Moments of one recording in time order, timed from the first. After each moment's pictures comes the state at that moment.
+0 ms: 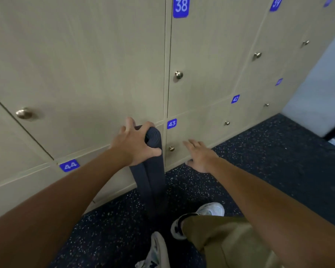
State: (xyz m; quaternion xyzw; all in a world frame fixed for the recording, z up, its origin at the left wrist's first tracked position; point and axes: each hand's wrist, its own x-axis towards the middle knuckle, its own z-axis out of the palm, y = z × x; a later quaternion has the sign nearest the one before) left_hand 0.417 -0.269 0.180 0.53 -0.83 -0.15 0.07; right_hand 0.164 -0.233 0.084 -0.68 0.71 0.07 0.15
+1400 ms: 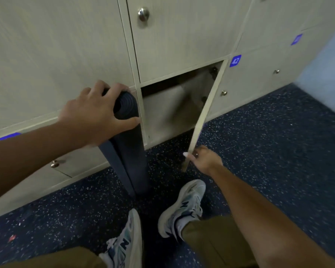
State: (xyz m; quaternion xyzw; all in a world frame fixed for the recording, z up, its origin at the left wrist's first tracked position) left_hand 0.348 -0.256 0.172 0.56 -0.83 -0.04 0.02; right_hand 0.042 -0.196 -0.077 -0.56 0.78 -0.02 0.26
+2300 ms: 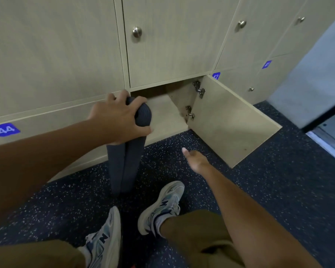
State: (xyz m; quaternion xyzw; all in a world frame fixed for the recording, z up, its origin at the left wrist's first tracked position) left_hand 0.298 -0.227 0.168 0.51 -0.86 0.04 -0.03; right_hand 0.031 -0.159 -0.012 -0.41 0.82 -0.09 0.39
